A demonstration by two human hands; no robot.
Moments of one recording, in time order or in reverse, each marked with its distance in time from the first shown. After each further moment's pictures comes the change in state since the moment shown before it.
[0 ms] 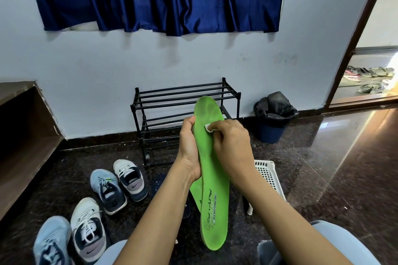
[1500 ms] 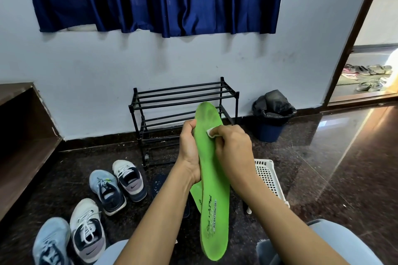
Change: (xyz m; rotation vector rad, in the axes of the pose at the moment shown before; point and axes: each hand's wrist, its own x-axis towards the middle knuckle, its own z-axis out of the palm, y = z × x) left_hand -0.009 -0.002 0.009 0.036 0.005 -0.039; right_hand -0.010 0.005 -0.005 -0.019 0.029 0.022
